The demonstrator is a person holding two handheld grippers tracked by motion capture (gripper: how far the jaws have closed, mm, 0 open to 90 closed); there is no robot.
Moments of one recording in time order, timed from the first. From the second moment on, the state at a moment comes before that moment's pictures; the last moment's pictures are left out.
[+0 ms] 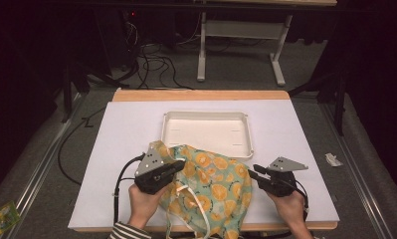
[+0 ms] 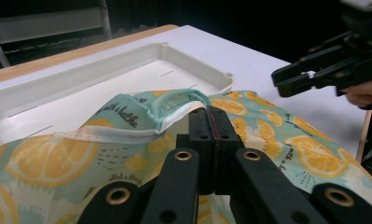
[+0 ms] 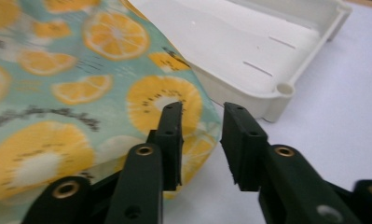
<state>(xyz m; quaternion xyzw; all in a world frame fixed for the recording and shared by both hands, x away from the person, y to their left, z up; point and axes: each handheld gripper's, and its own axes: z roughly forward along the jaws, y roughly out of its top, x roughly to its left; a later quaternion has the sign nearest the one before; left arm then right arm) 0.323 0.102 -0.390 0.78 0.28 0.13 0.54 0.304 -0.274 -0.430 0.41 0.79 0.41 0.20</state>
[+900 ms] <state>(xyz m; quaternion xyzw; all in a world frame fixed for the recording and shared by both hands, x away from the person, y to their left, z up) 0.321 0.097 -0.392 0.79 0.27 0.13 0.53 0.286 -0.217 -0.465 0.37 0.84 0.36 0.15</state>
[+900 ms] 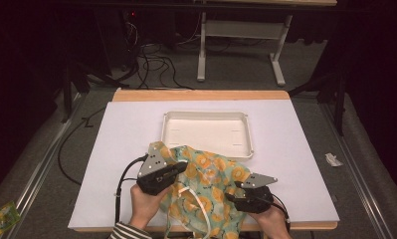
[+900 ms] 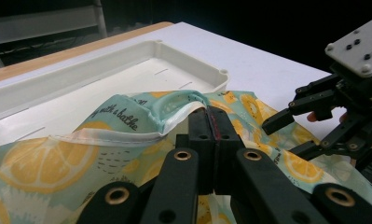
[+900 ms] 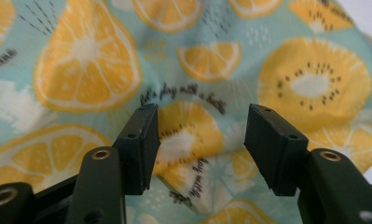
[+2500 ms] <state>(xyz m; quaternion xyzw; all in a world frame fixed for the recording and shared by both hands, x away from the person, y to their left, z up) 0.325 0.061 -0.371 0.79 0.23 0.14 0.55 0.262 -0.217 -0.416 0.30 0.82 0.45 0.17</state>
